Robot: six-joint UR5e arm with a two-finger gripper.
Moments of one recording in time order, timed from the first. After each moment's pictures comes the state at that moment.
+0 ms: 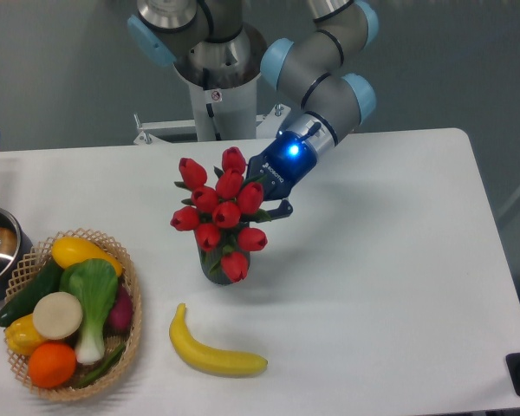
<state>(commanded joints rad) 2.79 -1.77 -2.20 -0.84 0.12 1.44</state>
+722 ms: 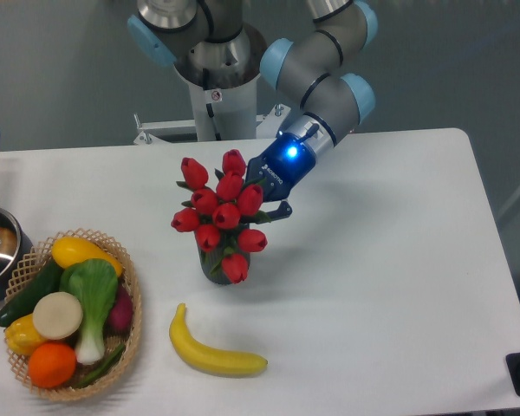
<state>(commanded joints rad) 2.79 -1.76 -2.23 -0.84 0.16 1.46</state>
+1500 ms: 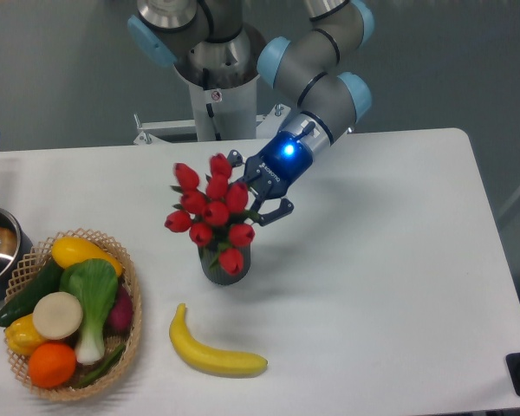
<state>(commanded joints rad) 2.80 -1.75 -2.23 -0.83 0.15 1.50</state>
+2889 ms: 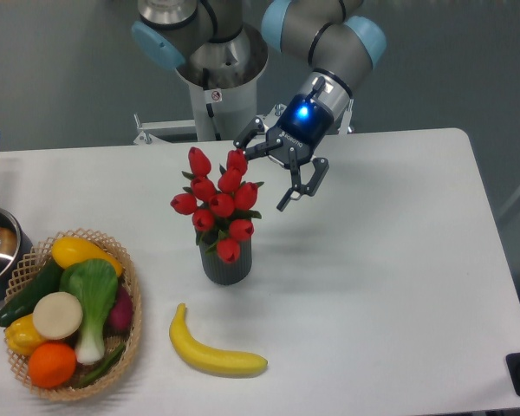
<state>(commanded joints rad) 2.92 -1.51 -2.24 -0.84 0.47 1.51</state>
